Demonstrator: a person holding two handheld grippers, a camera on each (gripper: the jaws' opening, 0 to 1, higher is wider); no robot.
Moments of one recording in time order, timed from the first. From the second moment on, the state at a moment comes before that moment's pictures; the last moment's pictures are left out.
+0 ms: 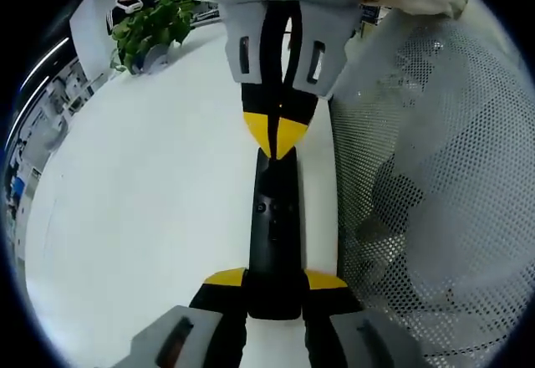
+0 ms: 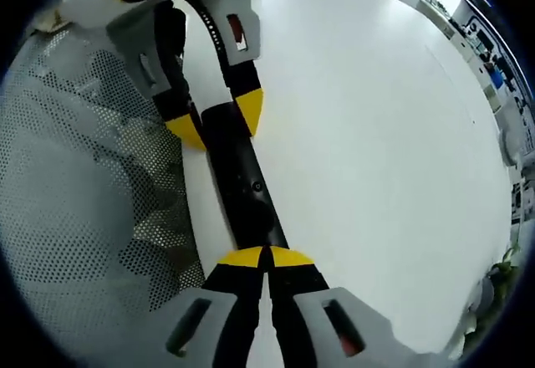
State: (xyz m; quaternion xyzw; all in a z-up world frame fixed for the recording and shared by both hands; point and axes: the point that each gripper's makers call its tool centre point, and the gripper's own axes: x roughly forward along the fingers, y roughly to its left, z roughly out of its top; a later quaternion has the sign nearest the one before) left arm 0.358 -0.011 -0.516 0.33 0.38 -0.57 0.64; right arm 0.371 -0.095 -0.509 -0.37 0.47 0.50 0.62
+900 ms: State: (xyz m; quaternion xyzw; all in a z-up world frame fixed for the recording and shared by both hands) left arm 0.358 -0.012 -0.516 0.33 0.38 -0.57 0.65; right arm 0.366 -0.080 -0.507 -0.31 0.41 0.53 0.67
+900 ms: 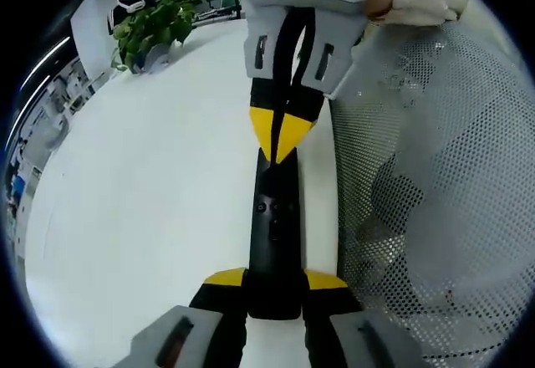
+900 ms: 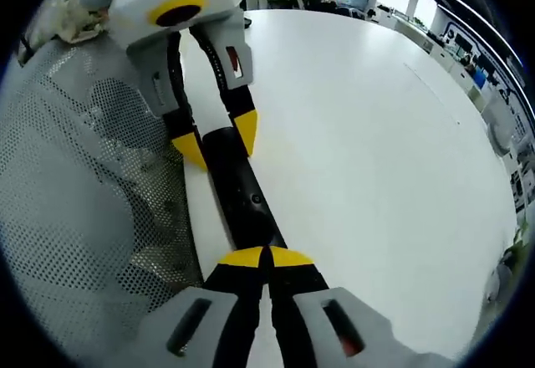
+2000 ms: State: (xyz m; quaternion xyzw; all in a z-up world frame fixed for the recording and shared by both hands) left arm 0.358 -0.011 -0.516 0.33 0.38 -0.57 0.65; right arm 0.369 -0.079 -0.509 -0.37 0.44 0.53 0.62
